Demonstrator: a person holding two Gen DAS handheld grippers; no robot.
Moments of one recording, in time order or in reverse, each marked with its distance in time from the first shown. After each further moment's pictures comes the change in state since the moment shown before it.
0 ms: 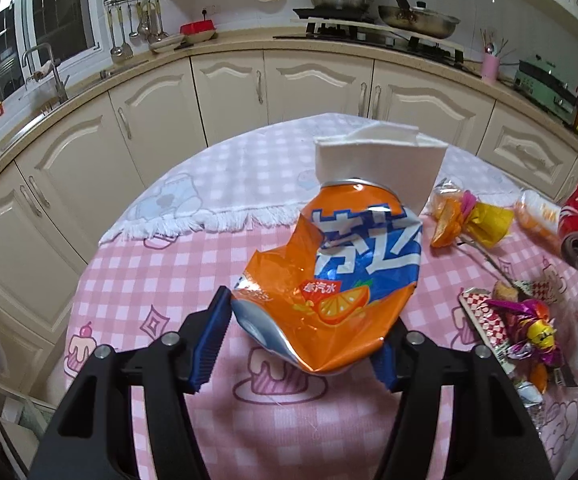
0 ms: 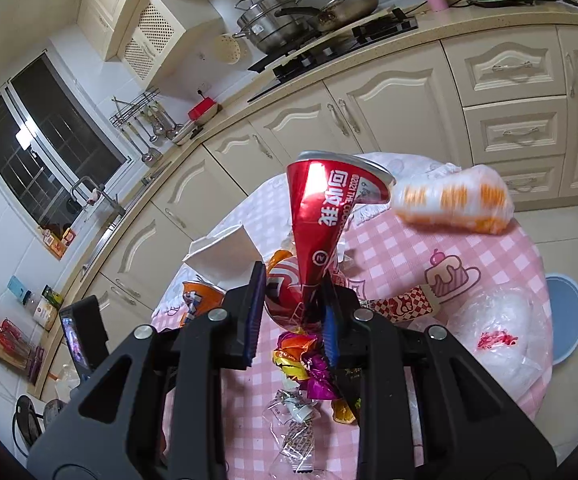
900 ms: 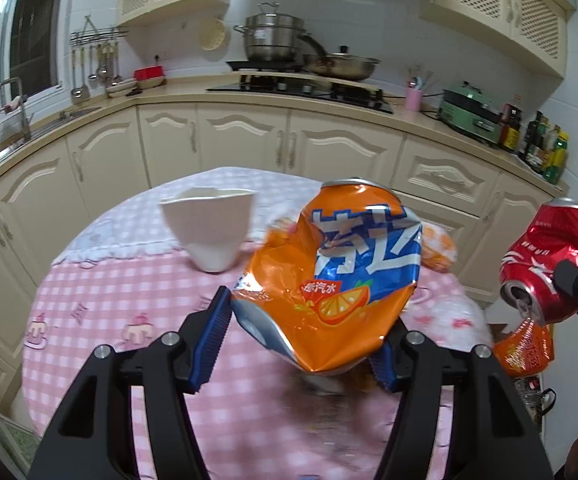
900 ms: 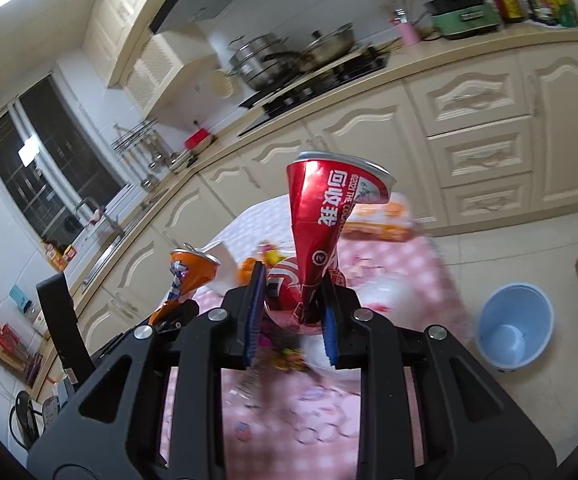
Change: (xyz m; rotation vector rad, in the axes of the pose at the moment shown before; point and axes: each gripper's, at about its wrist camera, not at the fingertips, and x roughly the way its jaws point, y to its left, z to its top) left arm -0.096 -0.117 -0.021 0.055 -0.159 -0.202; right arm -0.124 -0.055 -0.013 0.031 -0.116 -0.051
